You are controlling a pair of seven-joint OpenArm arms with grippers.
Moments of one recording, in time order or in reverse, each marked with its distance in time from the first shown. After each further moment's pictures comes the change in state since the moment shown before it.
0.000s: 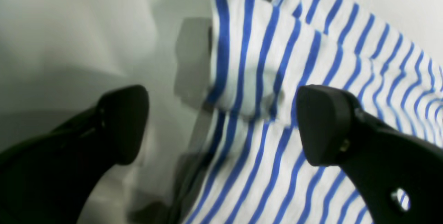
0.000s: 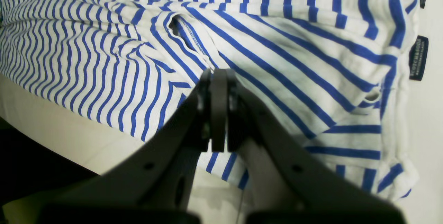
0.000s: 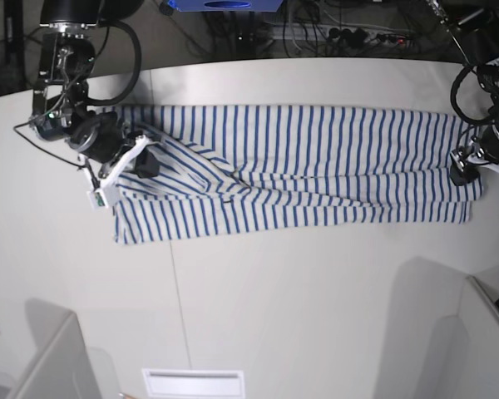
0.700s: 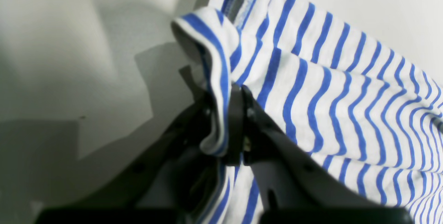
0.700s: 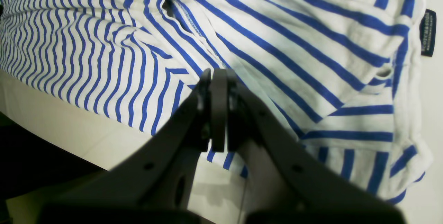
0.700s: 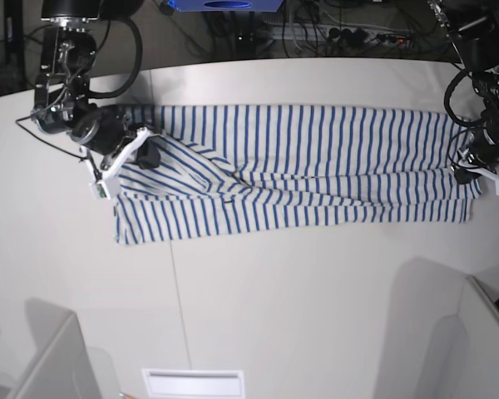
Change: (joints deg) left arm -1.7 -0.9 6.3 -5.8 -1.9 -0.8 -5.0; right arm -1.9 -0.2 0.2 0.0 0.1 0.0 0.0
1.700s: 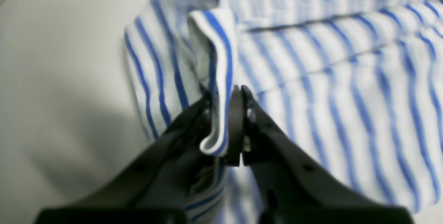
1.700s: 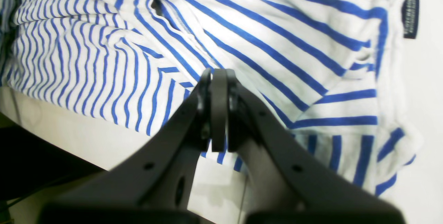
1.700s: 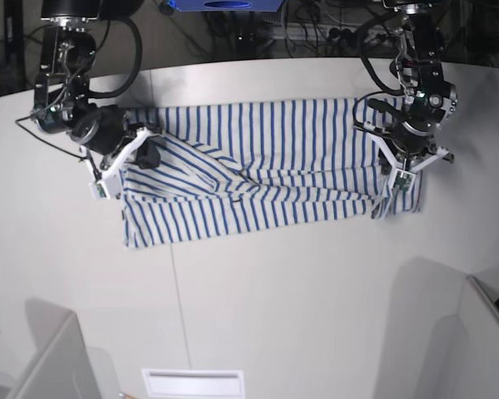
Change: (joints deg) left arm 15.7 19.6 16.2 48.0 36.1 1.4 3.7; right arm -0.1 0.0 0.1 0.0 0.2 0.0 0.0
